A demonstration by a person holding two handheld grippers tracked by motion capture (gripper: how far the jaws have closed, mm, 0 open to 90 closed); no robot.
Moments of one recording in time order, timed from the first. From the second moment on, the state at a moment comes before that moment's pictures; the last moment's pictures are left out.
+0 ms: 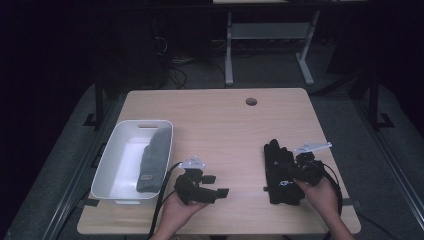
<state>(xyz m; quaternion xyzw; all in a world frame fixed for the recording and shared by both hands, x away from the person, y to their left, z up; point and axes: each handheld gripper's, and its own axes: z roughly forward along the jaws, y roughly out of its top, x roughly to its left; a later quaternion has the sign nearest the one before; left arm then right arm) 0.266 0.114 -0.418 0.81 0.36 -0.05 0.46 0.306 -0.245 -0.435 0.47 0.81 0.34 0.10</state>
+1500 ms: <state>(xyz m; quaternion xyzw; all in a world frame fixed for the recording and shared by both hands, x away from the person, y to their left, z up) 0.256 0.079 -0.439 0.84 0.33 -0.08 0.41 0.297 -0.214 -0.436 0.43 0.83 0.36 0.05</state>
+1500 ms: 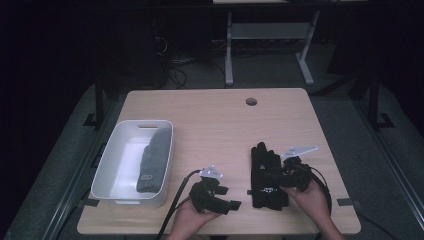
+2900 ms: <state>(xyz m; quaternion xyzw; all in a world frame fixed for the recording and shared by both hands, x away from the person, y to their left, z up) 0.280 0.044 -0.461 0.86 0.34 -0.09 0.37 0.338 -0.230 -0.453 0.49 0.79 0.35 0.04</state>
